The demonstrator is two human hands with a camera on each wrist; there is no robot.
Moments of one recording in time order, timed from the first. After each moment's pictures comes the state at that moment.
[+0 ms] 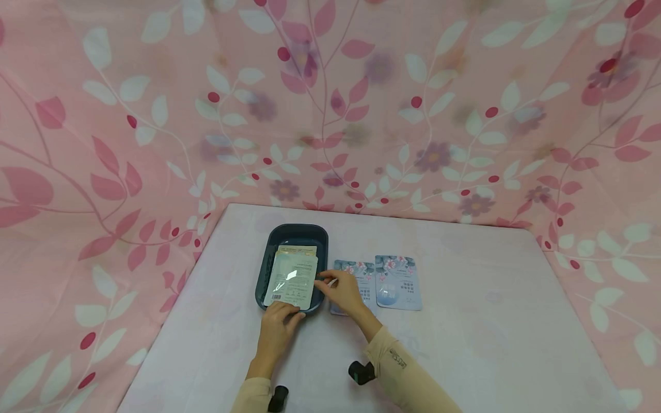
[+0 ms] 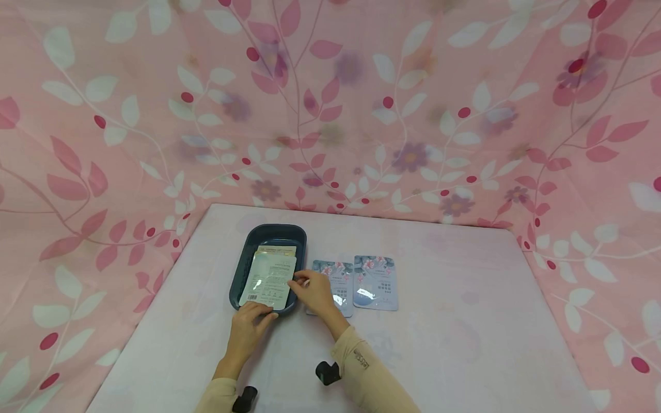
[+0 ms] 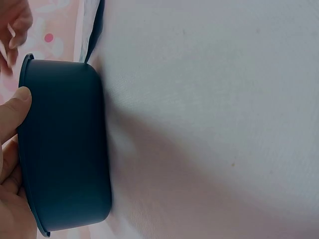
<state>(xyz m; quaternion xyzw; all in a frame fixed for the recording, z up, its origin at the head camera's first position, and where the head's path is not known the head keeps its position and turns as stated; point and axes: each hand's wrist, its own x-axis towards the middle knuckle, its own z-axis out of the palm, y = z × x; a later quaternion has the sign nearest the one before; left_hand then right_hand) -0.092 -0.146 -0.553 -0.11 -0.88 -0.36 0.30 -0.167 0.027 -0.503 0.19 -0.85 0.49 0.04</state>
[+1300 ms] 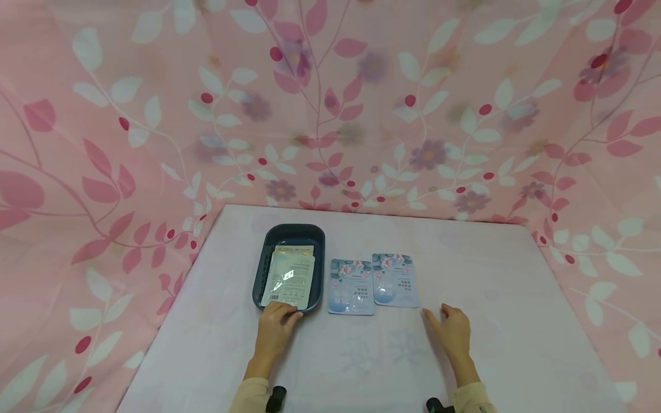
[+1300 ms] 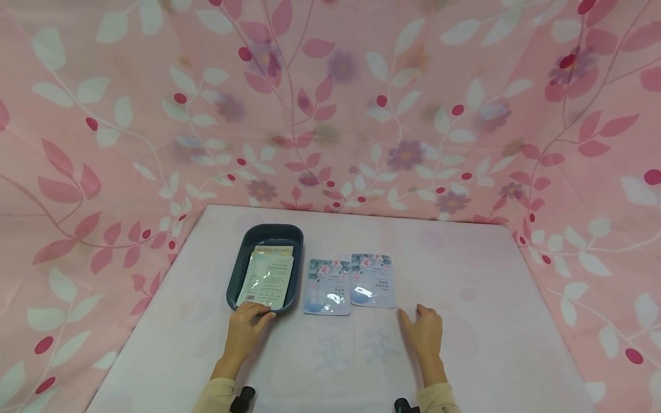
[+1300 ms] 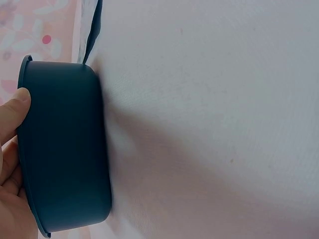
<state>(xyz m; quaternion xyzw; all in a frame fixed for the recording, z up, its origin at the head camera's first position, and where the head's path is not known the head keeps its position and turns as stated) -0.090 -0.142 -0.546 -0.10 -0.88 -0.36 0.29 -0.110 0.240 -0.559 -0.08 -0.94 0.32 0.10</state>
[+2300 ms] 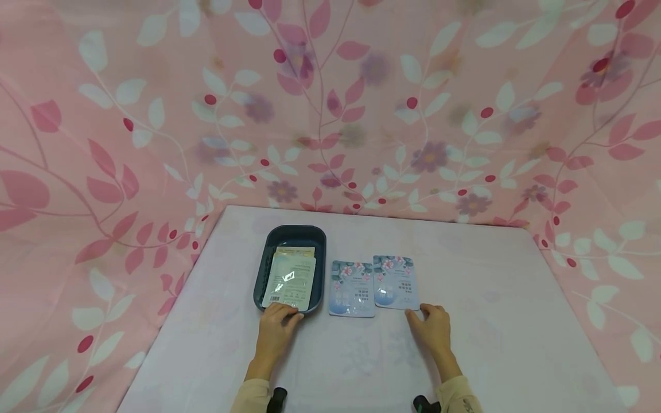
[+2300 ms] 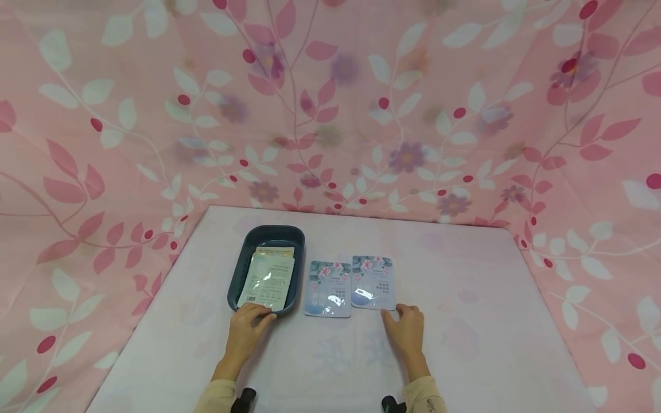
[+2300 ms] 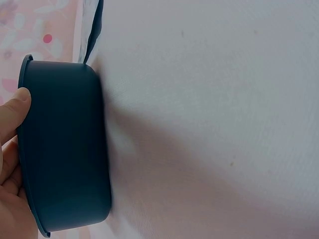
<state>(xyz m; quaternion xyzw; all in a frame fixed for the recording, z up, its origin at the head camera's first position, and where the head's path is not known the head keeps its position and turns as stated) -0.089 -0.141 -0.546 -0.09 -0.88 -0.36 0.29 -0.121 0.208 -0.568 -0.07 -0.93 0.36 0.05</state>
